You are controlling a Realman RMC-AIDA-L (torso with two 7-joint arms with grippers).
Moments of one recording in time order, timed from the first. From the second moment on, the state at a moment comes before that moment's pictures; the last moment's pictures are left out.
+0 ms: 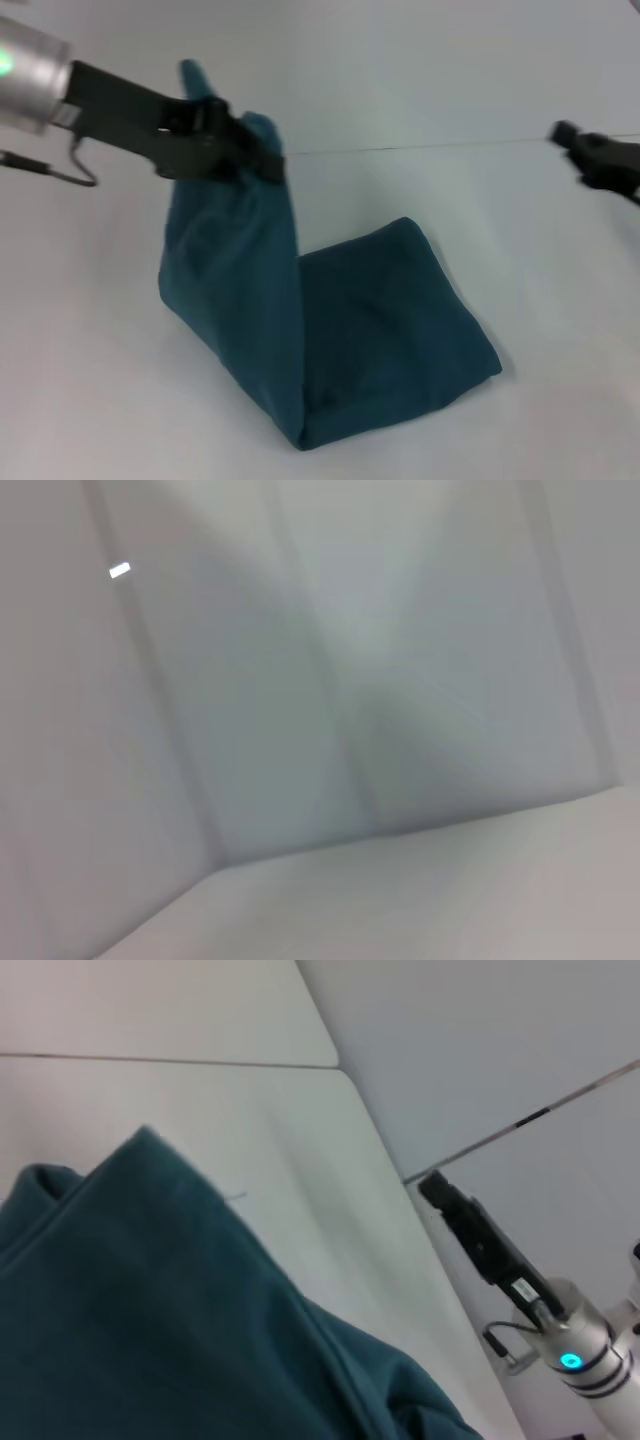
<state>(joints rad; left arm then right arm) -1.06 -1.94 0.60 0.79 2.35 1.82 -2.68 0.43 2.09 -0.62 -0.62 -1.47 -1.18 1.36</state>
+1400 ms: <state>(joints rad) -1.13 -2.16 0.72 0.75 2.32 1.39 -2.76 0.36 2.07 -0.51 -0.66 -1.52 -1.16 1.37</state>
